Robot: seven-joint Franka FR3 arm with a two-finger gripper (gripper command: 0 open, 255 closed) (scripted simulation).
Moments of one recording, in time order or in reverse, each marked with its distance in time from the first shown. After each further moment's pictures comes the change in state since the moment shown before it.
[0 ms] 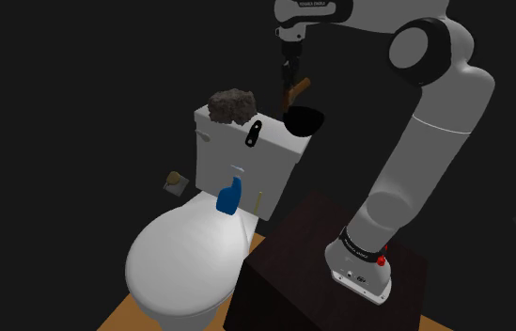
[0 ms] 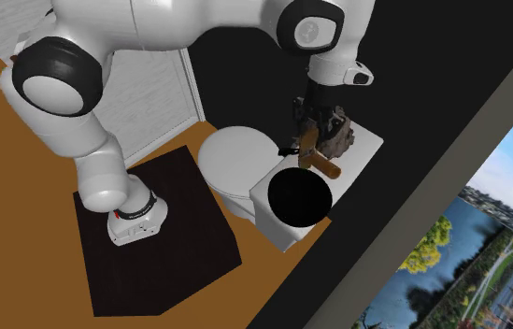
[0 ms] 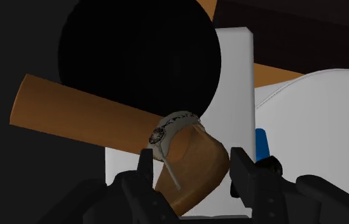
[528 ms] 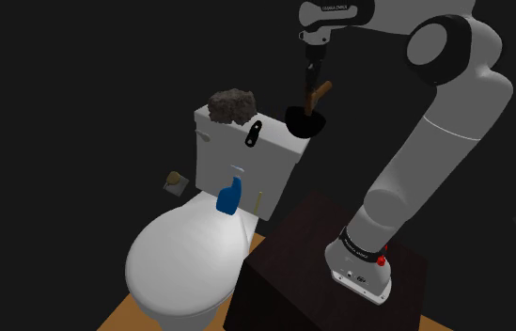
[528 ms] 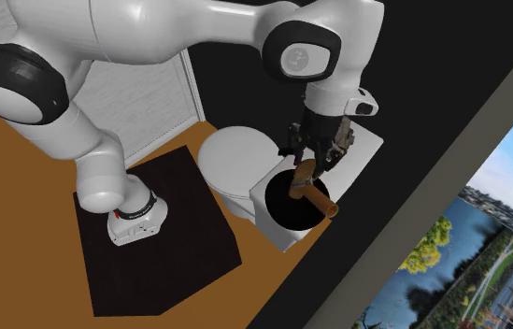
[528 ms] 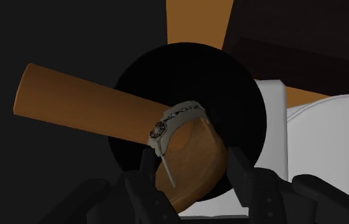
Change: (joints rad) arm -0.073 -0.102 -0.068 -0.116 -0.041 0.043 -0.128
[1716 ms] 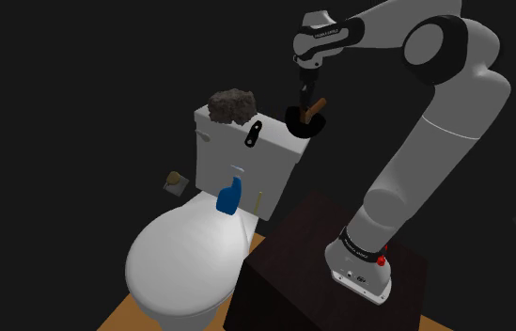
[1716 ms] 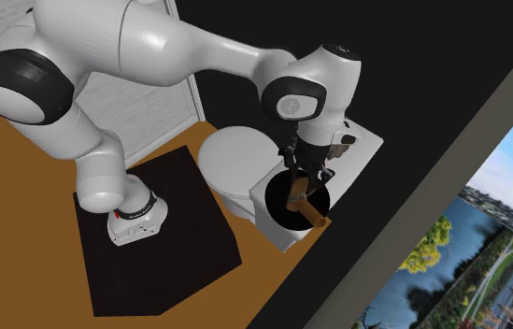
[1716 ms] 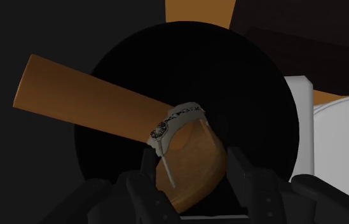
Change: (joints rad) arm -0.007 0.013 -0.007 -0.194 -0.006 0.207 0.031
